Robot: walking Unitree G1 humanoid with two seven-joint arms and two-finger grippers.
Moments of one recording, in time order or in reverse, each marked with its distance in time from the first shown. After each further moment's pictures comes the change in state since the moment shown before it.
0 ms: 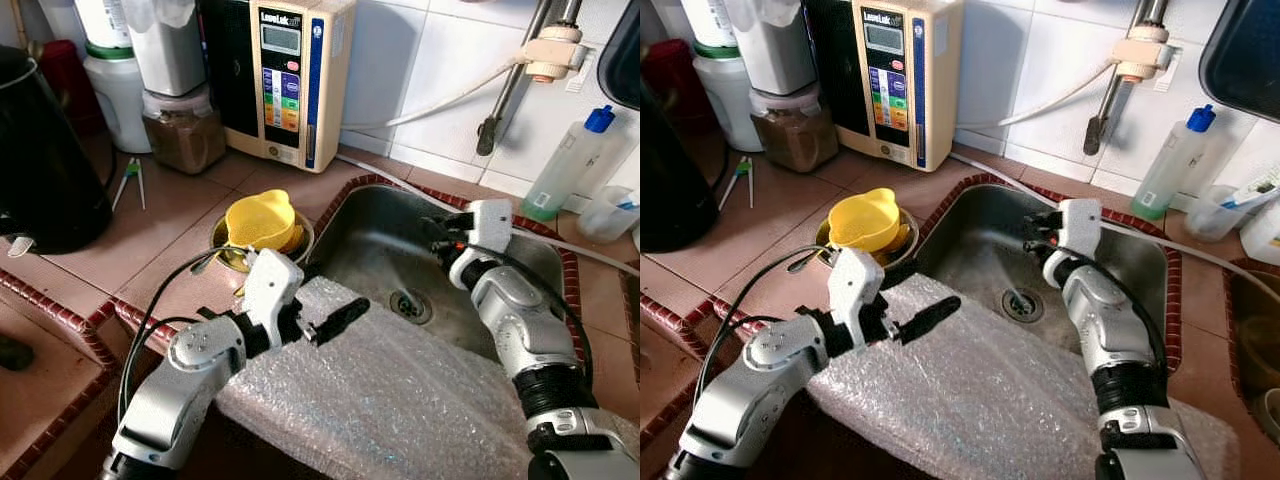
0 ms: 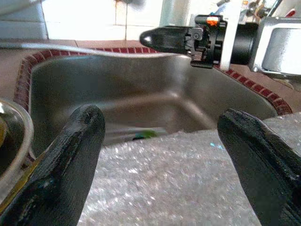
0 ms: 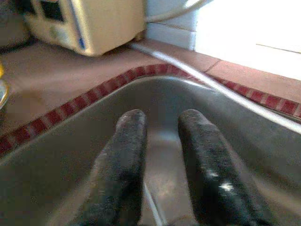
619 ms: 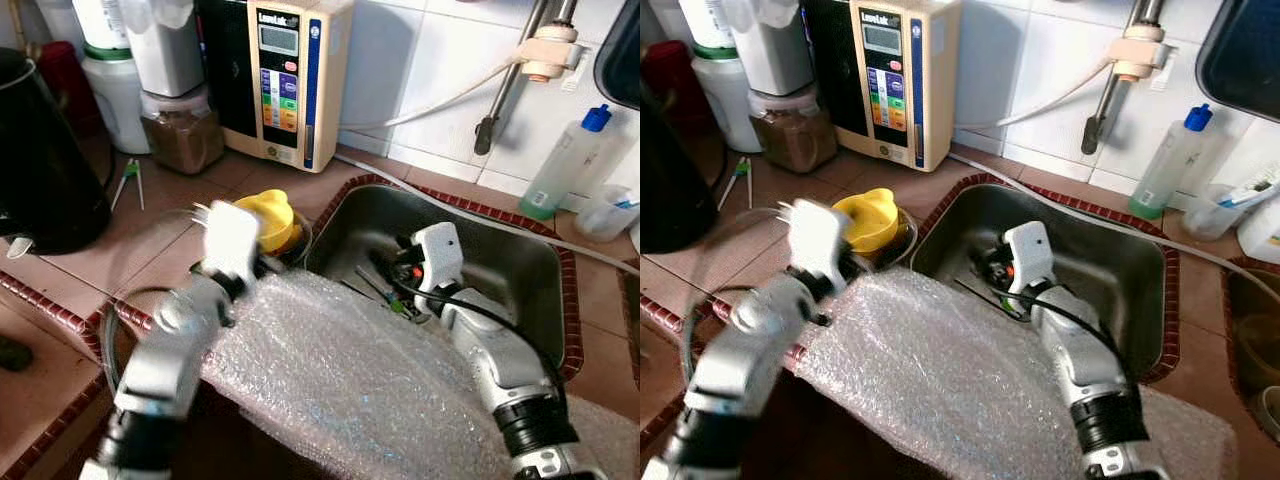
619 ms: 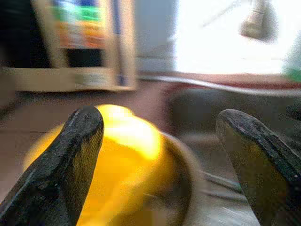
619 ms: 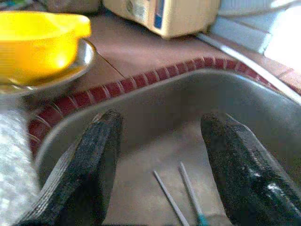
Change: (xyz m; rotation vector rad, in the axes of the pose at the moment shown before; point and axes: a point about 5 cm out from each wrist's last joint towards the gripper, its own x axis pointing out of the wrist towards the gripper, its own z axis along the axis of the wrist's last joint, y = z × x) left arm -0.003 0.070 0.032 0.092 -0.115 0.533; right arm -0.012 0.048 -0.017 -0.134 0.002 0.182
